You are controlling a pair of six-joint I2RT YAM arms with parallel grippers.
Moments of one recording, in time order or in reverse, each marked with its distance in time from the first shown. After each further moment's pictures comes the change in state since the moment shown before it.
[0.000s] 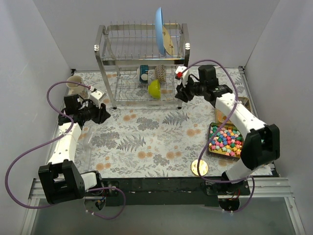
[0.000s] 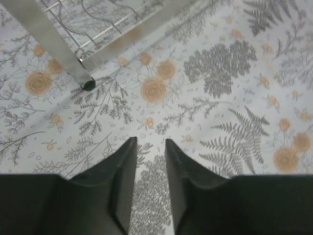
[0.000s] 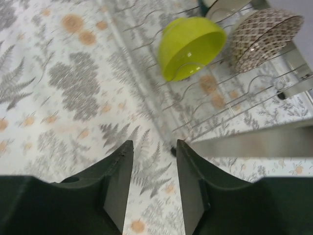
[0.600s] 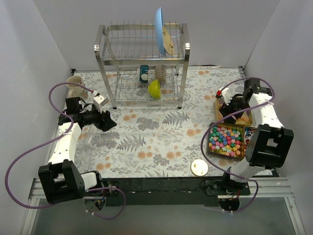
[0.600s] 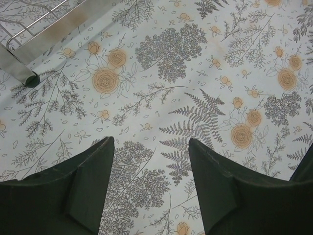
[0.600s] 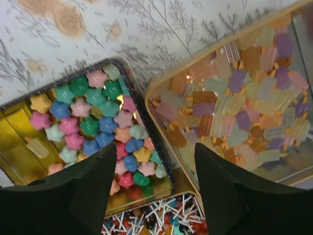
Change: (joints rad) left arm 0.000 0.001 0.011 -0.214 0.146 0.109; right arm -0.544 -0.065 -0.087 -0.720 0.089 -0.610
